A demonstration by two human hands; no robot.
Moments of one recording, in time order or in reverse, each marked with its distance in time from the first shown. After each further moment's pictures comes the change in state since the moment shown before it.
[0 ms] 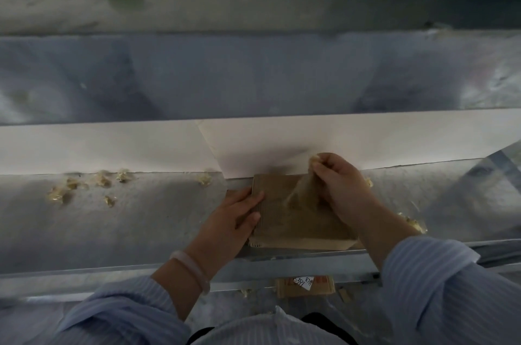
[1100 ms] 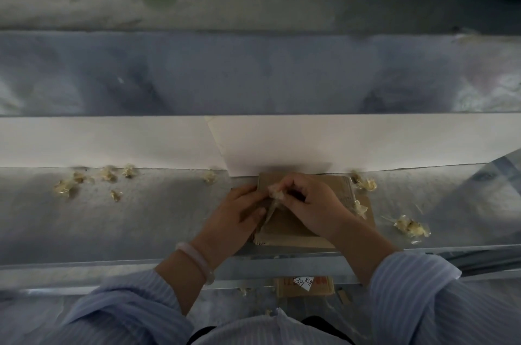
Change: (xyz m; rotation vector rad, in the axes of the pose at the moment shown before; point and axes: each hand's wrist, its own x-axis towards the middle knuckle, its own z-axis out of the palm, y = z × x) left_hand 0.005 0.000 -0.001 -0.031 -0.006 -0.028; right_hand -0.015 0.023 0.031 -0.736 -0.262 -0.421
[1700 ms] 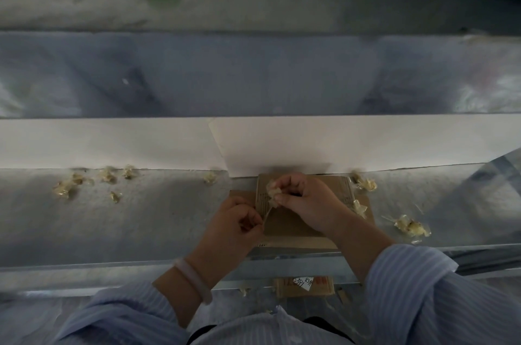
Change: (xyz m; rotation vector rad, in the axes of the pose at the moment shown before) left_hand -0.021 0.018 0.000 -0.112 0.140 -0.078; right_hand 0.009 0.002 0.007 0.316 -0.081 0.216
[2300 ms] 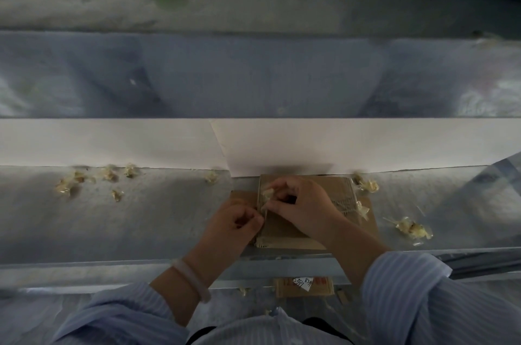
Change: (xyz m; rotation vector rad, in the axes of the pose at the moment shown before) left_hand 0.005 -0.011 -0.001 -0.068 -0.015 -0.065; right_hand -0.002 -0.002 0.009 -0.378 0.107 -0.117
